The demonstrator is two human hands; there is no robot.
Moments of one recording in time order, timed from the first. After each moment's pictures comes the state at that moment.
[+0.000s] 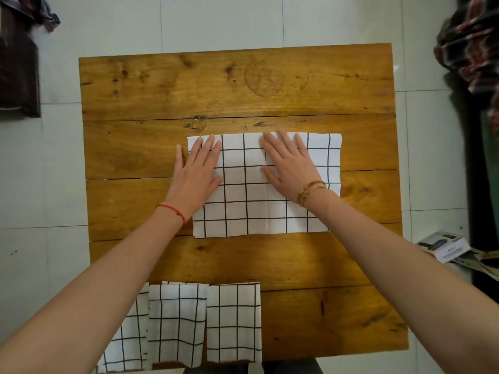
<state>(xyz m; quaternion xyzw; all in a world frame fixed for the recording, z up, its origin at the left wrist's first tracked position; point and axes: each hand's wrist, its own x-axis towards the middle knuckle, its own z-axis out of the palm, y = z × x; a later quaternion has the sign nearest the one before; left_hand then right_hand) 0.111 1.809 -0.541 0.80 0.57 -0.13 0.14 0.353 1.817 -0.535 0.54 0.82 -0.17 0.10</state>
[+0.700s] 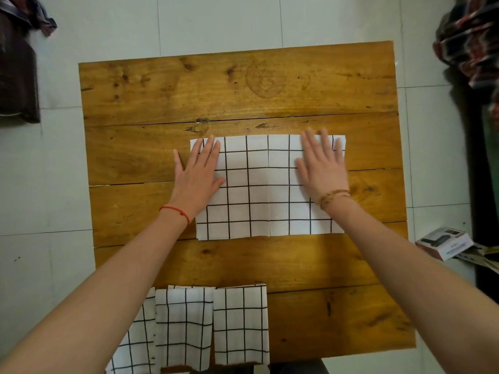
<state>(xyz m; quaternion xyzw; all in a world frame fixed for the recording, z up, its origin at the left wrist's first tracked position) 0.109 1.814 -0.545 0.78 0.59 -0.14 0.17 0.392 1.805 -0.548 0.67 0.72 -0.14 0.13</state>
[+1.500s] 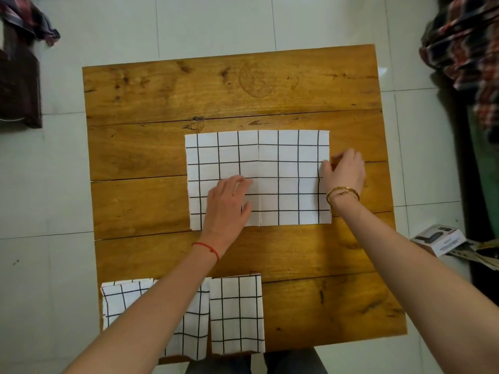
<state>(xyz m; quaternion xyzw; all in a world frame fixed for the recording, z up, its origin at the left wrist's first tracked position) 0.171 1.730 -0.519 0.76 0.59 0.05 0.26 0.422 1.781 -0.528 0.88 0.45 -0.17 -0.08</state>
